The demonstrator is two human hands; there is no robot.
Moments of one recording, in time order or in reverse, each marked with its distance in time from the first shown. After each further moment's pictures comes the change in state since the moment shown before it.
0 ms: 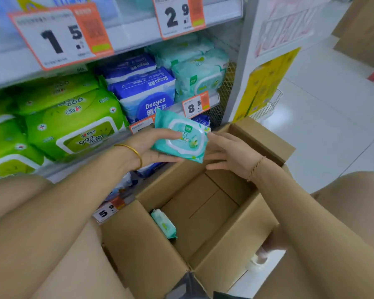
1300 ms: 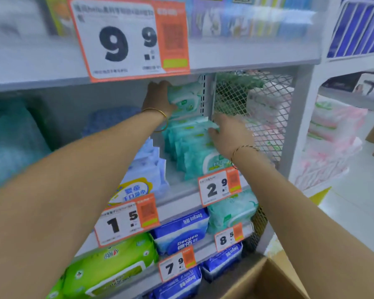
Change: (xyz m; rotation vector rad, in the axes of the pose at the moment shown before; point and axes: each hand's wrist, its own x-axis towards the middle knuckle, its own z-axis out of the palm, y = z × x) left_hand 0.058 0.366 -0.050 1.161 0.933 0.783; right_hand 0.085 -0.325 0.060 -1.073 0.523 -0.747
